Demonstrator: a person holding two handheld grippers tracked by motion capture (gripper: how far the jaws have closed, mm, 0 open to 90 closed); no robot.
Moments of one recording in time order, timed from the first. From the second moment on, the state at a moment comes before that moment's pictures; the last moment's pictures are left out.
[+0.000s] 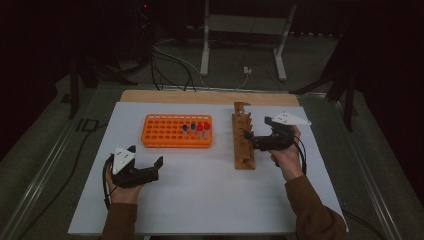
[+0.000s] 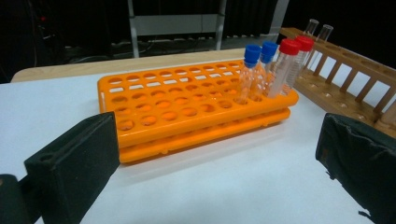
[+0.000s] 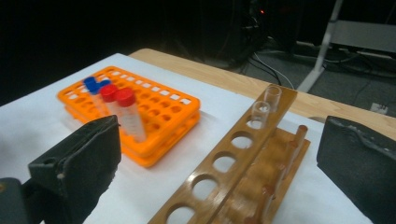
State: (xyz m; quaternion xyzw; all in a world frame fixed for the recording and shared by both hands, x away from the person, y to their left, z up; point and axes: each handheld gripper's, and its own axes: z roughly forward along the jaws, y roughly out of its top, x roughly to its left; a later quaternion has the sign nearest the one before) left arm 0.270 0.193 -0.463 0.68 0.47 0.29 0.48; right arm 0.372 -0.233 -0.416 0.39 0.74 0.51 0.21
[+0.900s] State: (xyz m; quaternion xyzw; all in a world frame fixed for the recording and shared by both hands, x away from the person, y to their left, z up) left arm 0.269 0.189 -0.465 0.68 0.47 0.29 0.49; right arm 0.436 -0.203 -0.432 0.43 0.75 0.46 0.22
